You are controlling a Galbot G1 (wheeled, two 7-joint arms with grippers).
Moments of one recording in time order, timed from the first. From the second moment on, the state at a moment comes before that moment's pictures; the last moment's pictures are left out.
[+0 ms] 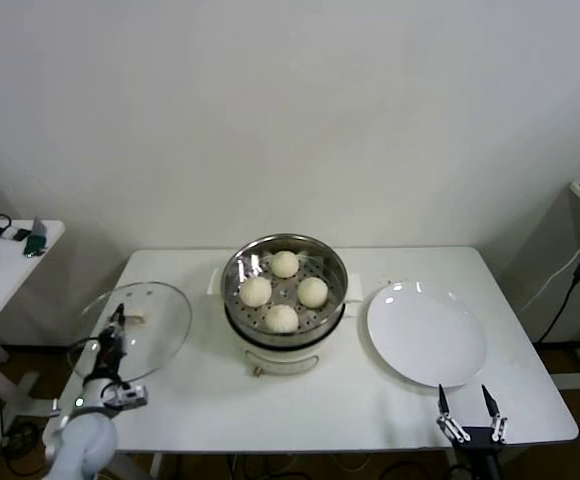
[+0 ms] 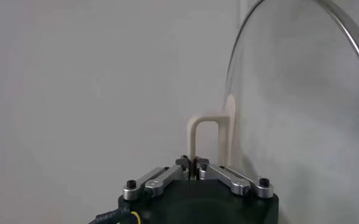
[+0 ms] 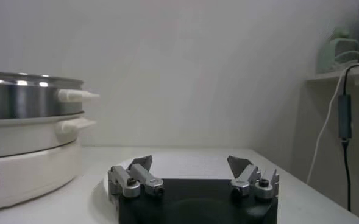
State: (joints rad) left arm 1.26 -1.18 -0.61 -1.53 1.20 0.14 -0.20; right arm -1.70 1.32 0.63 1.70 0.26 0.48 -0.01
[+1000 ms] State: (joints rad) left arm 0.97 -1.20 -0.09 -1.95 1.26 0.71 0.20; right arm -1.65 1.33 0.63 1.65 0.20 0.47 0.02
